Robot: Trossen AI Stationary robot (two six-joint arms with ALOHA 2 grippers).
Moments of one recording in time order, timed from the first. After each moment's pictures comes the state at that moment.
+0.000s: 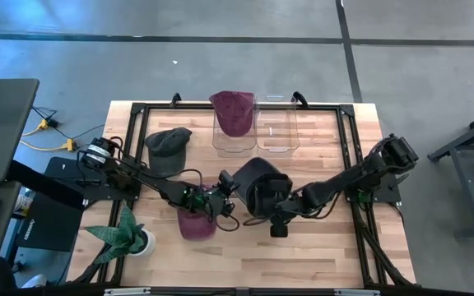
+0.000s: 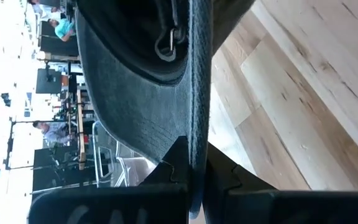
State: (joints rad) left arm -0.34 1.74 0.91 0.23 -0.80 0.89; right arm 0.40 1.65 1.01 -0.36 0.28 0.32
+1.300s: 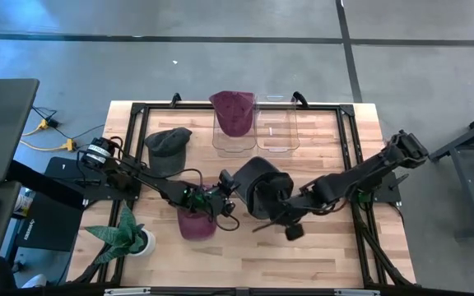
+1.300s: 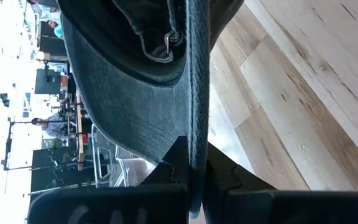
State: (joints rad) left arm -0.34 1.74 0.91 0.23 -0.80 0.88; right arm 0.44 1.54 1.21 -0.69 0.22 0.06
